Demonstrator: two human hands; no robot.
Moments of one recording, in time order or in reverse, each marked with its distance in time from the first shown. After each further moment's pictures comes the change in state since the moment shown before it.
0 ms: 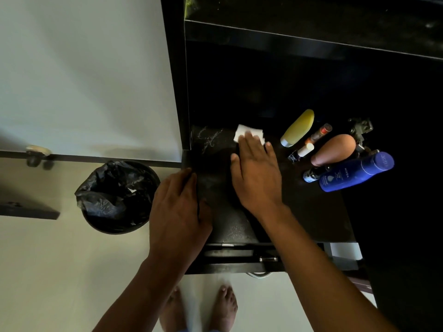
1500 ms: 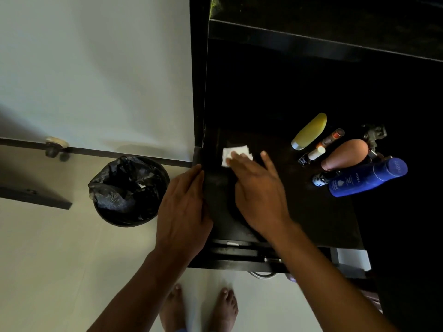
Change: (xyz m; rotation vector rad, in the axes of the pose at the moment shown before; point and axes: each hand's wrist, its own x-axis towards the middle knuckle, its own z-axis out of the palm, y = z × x) left_hand -0.003 -0.007 0.001 -0.092 0.012 0.014; right_hand -0.031 -0.008 -0.009 0.066 0.005 -0.260
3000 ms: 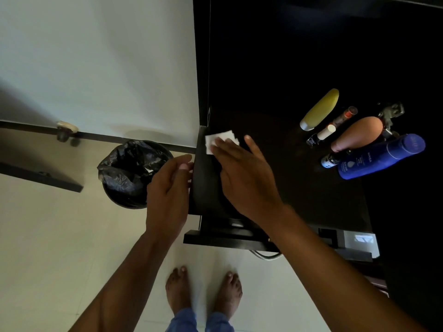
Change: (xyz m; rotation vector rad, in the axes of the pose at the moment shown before) left_hand -0.017 -0.011 -0.007 -0.839 0.130 -0.475; right_hand -0.005 -0.026 0.008 0.007 -0.084 -0.153
